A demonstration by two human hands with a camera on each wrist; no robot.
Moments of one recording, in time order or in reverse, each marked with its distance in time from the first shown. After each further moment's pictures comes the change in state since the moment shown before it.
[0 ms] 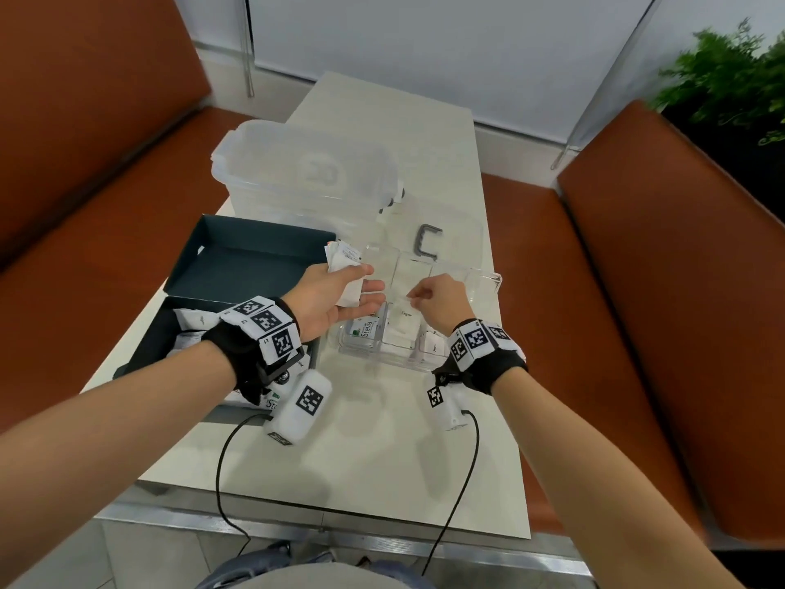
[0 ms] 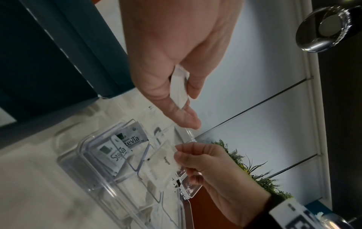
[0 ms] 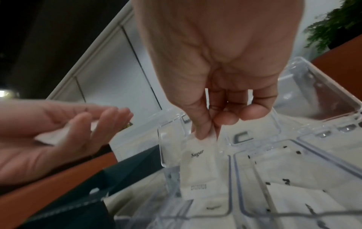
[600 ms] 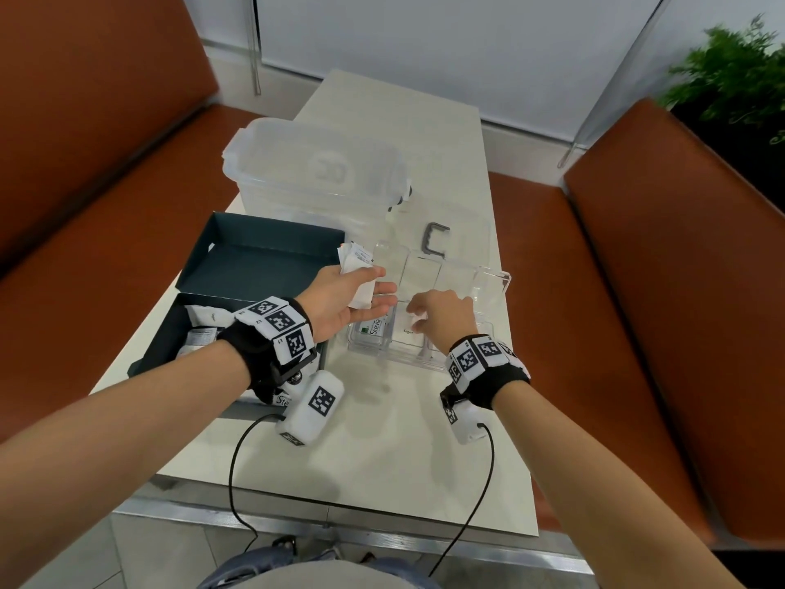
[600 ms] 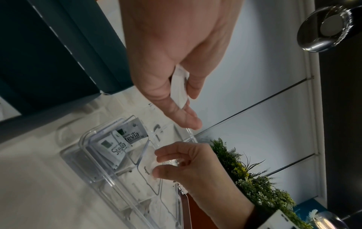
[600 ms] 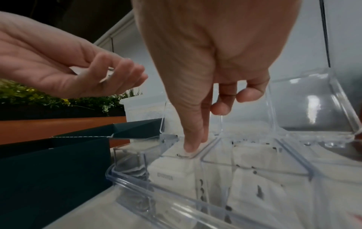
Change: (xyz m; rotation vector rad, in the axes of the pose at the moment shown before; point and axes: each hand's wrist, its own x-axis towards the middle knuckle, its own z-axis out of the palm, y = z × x) left_hand -0.004 -0.002 0.001 0.037 -0.015 -0.017; right_hand -0.009 0.009 0.020 -0.476 -0.072 -0.132
